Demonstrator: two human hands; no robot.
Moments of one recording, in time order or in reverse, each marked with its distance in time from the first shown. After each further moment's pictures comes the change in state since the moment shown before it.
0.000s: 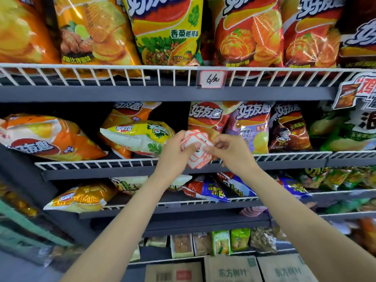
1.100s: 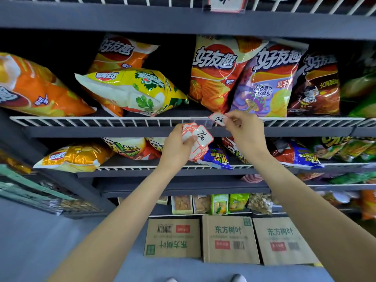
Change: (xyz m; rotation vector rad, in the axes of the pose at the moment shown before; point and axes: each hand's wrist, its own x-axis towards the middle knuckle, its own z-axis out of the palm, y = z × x) left_hand -0.022 -0.078 0.051 0.034 -0.004 -0.296; right_hand 0.003 0.080 0.018 -0.233 0.150 0.009
